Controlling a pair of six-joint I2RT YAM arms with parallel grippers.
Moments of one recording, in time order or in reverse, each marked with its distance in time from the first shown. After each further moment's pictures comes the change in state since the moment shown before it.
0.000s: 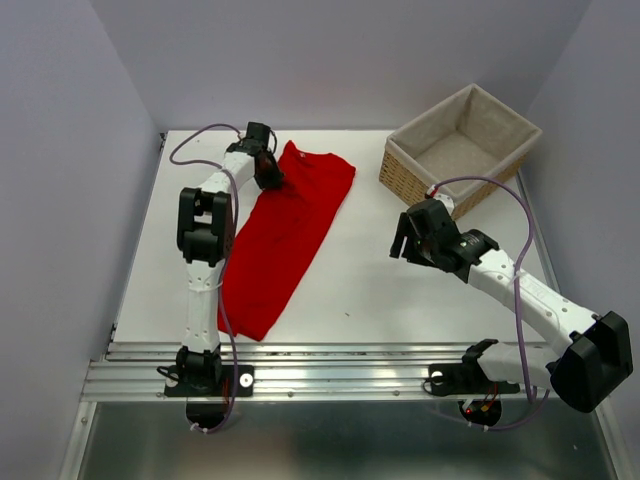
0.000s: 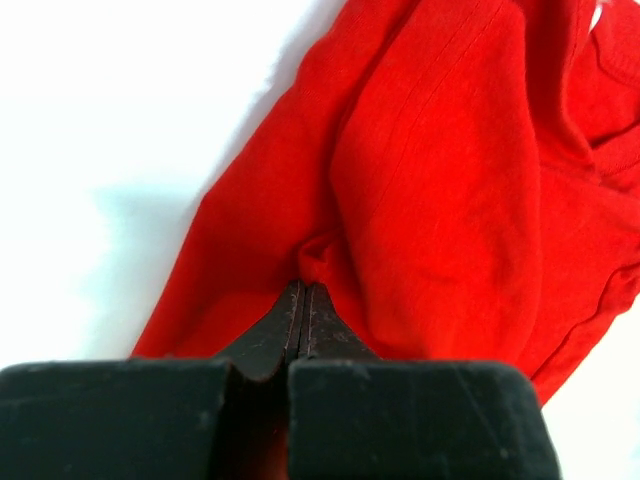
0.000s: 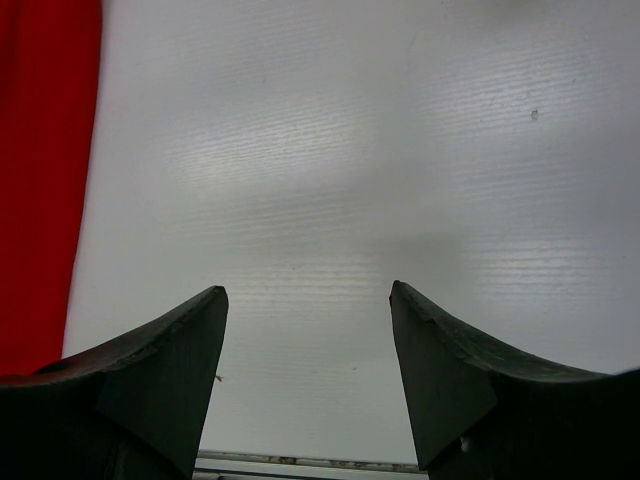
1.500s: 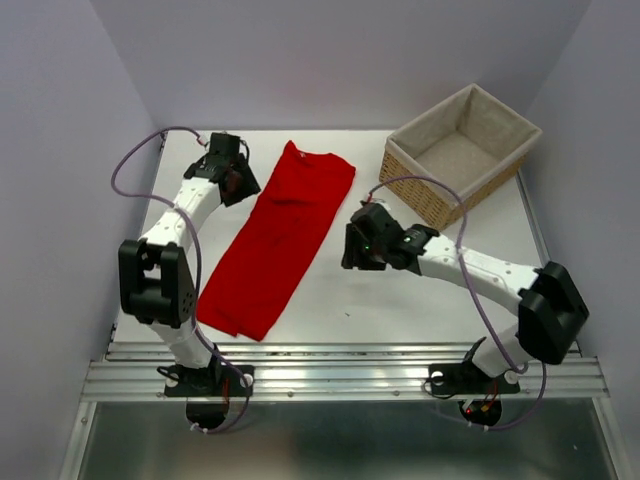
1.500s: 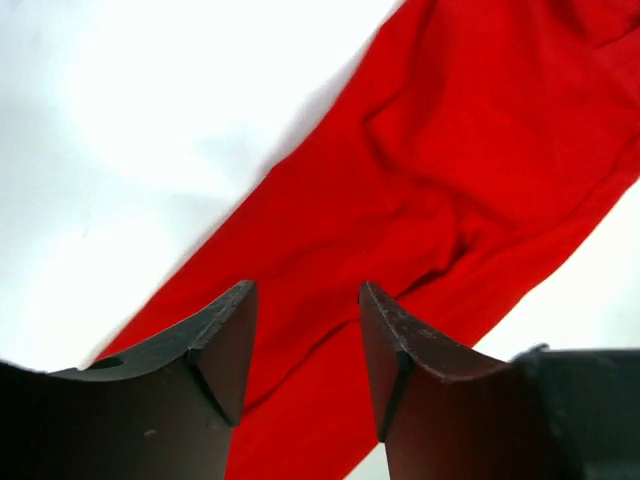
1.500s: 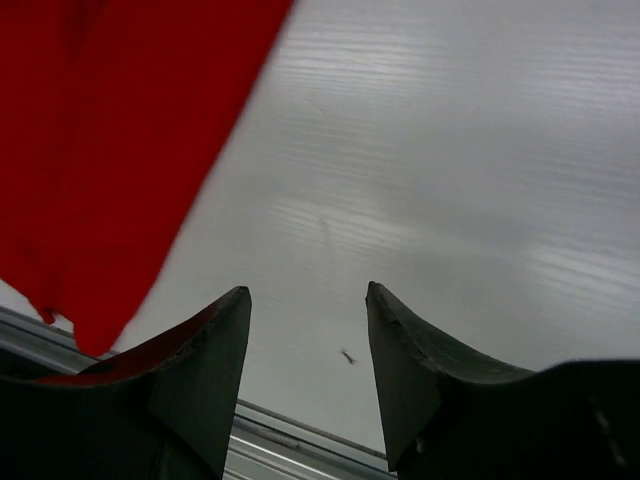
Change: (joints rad) left arm 0.020 -0.643 -0.561 0.022 -0.188 0.035; right arm 0.216 0.264 0.113 0.112 -0.128 0.037
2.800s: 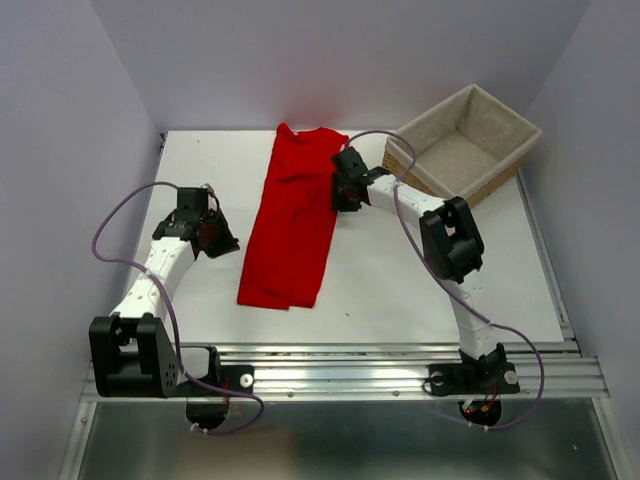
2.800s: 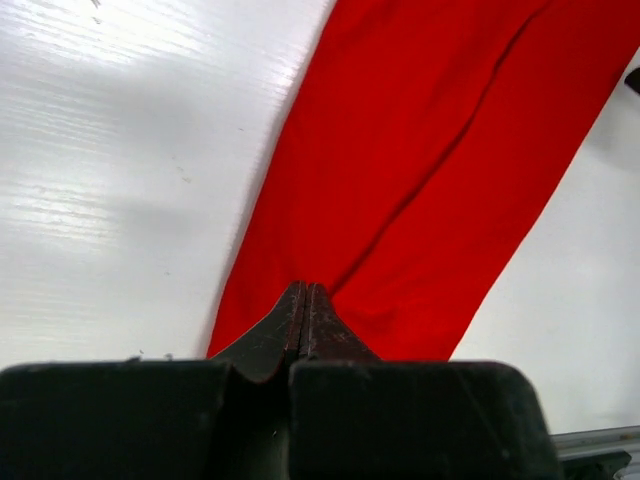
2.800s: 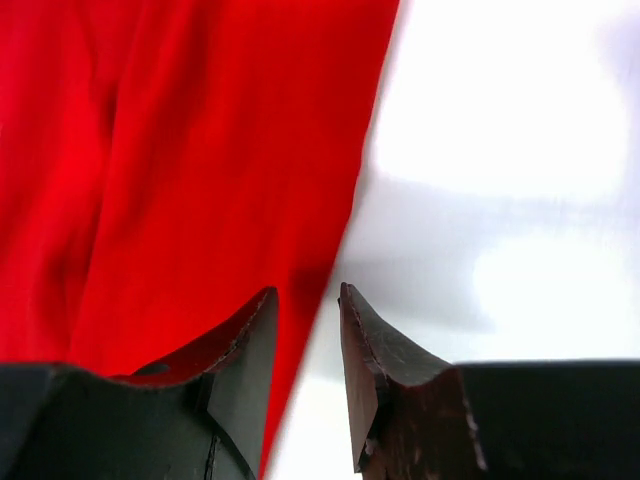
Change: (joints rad) left arm 0.138 -0.476 -0.533 -0.018 0.246 0.089; right arm -0.234 0.863 0.842 0.024 -0.088 -0.221
